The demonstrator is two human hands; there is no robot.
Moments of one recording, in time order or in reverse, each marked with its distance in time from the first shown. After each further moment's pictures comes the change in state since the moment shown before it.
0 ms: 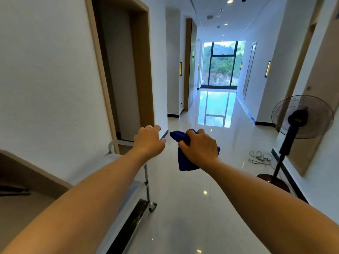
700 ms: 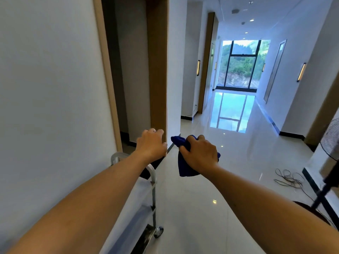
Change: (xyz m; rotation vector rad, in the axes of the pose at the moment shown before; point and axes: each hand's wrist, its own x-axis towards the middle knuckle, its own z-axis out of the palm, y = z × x) left_hand 0.241 -0.117 0.083 0.073 -0.026 -0.064; right_hand 0.223 -0.019 0.189 -0.004 -0.072 -0.081
